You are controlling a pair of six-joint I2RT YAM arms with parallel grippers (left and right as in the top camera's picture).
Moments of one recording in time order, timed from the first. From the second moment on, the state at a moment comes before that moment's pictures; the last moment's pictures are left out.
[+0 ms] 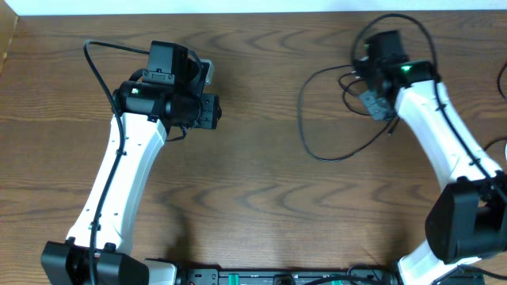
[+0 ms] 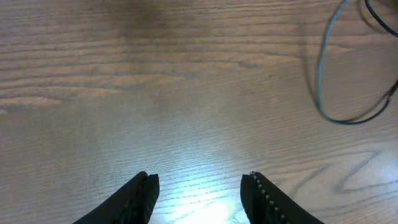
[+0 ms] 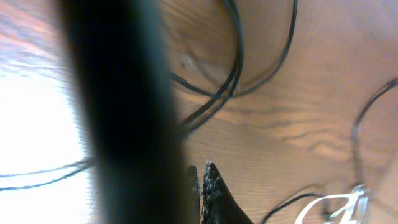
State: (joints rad) left arm -0.17 1.53 1.41 -1.02 0.22 -0.04; right arm 0.14 1.80 1.47 -0.94 0.32 -0.33
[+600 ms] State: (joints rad) left arm -0.17 1.53 1.41 -1.02 0.22 -0.04; right arm 0.03 2.11 1.47 -0.85 -0.04 -0.24
